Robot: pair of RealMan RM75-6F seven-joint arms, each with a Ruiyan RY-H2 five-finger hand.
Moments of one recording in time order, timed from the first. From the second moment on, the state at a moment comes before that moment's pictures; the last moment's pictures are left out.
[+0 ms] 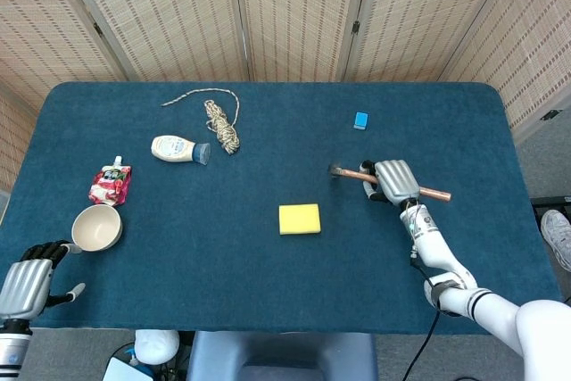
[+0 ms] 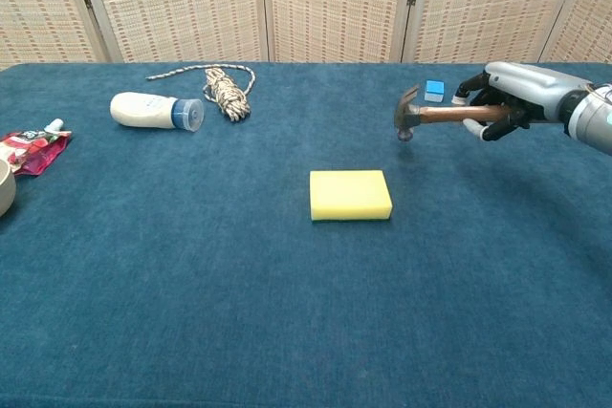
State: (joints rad) left arm -0.11 -1.18 -0.02 -1.55 1.45 1.39 0.03; right arm 0.72 -1.66 0.21 -0.92 -1.33 0.87 0.18
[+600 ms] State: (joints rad) left arm -0.11 -1.17 -0.01 -1.58 1.44 1.39 0.06; right arm 0.77 -1.44 0.17 -1.28 -1.39 0.80 0.21
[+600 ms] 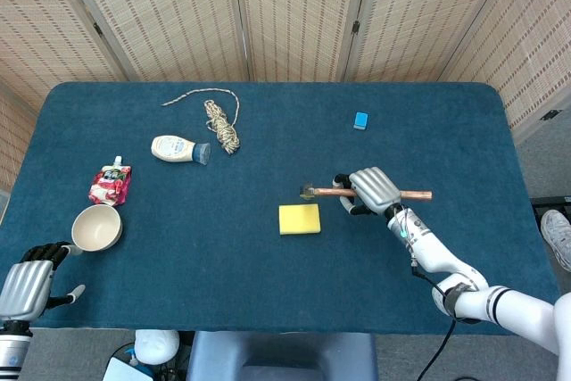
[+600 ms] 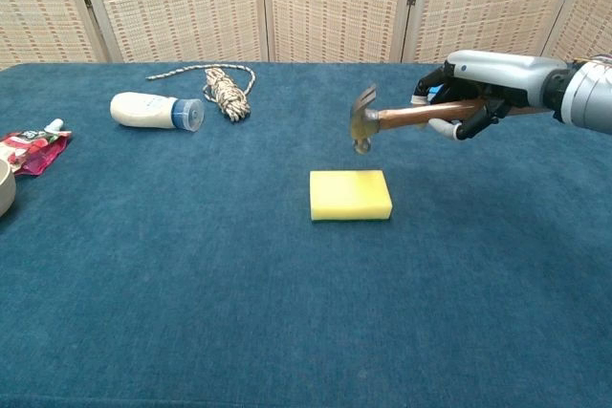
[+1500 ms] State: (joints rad) left arm -0.11 -1.16 -0.01 -1.60 1.44 1.39 0.08; right arm 0.76 -1.43 0.11 -1.33 -1.41 0.80 0.28
